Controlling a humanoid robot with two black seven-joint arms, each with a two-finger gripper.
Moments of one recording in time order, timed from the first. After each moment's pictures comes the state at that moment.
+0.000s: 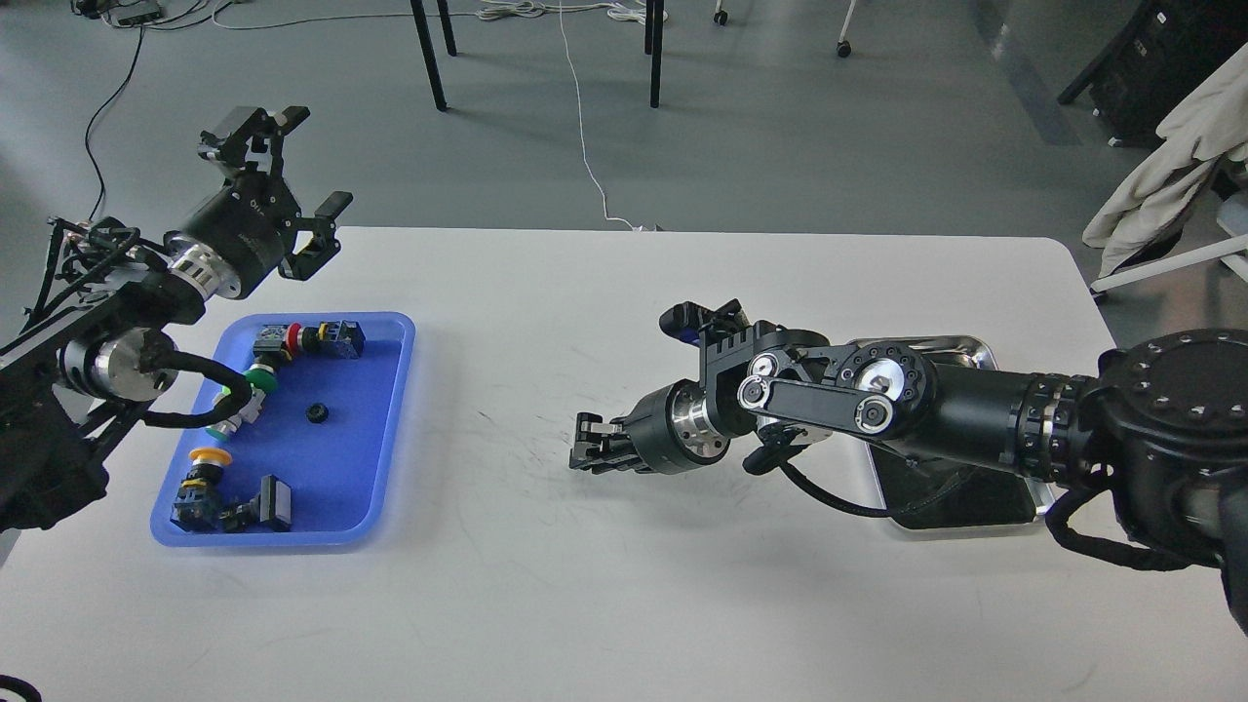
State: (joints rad) left arm -0.76 0.54 -0.63 -0.82 0.18 -0.32 -0.28; right arm 1.20 0.00 -0.22 0.90 -0.50 0.34 -0.15
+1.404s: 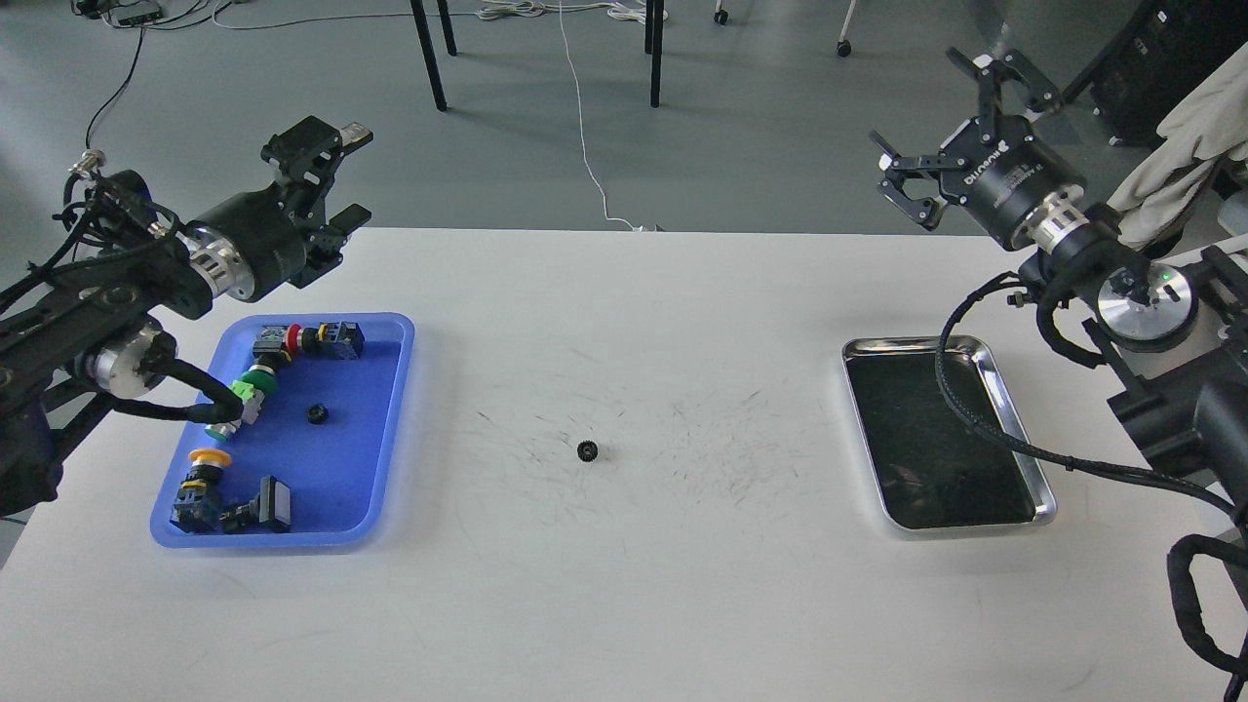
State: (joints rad) left arm -0.76 0.67 -0.57 -1.07 0.56 -0.18 -0.17; right arm 0.72 -0.36 1.06 0.70 0.13 0.48 -0.15
